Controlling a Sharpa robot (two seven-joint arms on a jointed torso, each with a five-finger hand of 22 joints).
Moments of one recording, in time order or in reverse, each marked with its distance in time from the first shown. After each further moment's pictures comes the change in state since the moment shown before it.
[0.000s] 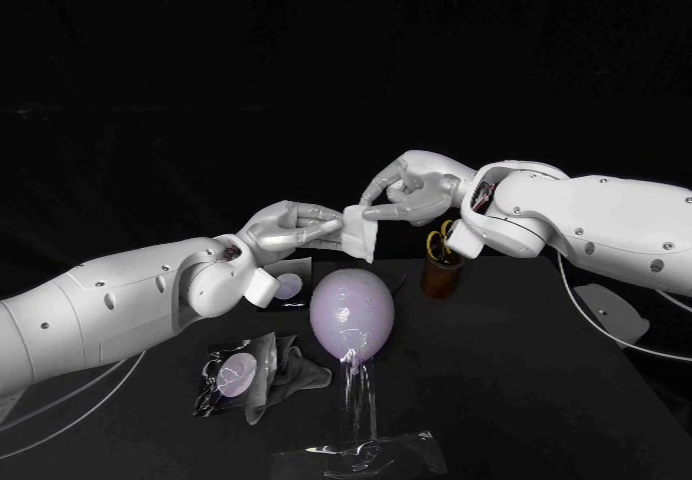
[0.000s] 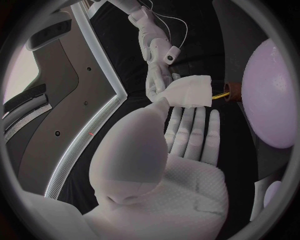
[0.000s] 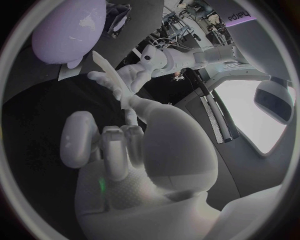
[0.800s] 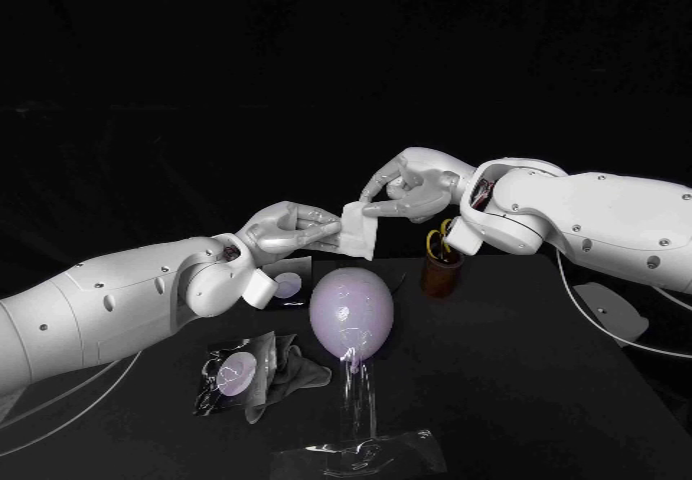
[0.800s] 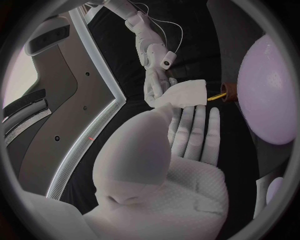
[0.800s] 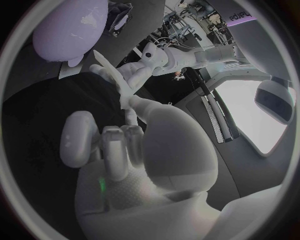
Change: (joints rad) left arm -0.001 -0.004 0.000 0.000 -0.048 0.007 0.000; left_hand 0.055 0.055 0.051 0.004 0.000 0.069 -0.002 0.018 0.006 0.067 -0.027 0.008 0.001 0.033 -0.026 0.017 0.006 0.006 0.035 0.000 0.012 0.002; right arm 0.001 0.008 0.000 -0.016 0.001 -0.003 0.001; right_hand 0.000 0.000 -0.003 -0.003 0.000 0.000 -0.001 -0.001 0.001 0.000 0.000 0.000 0.000 0.000 0.000 0.001 0.001 0.000 0.000 0.000 -0.006 0.000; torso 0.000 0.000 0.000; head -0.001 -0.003
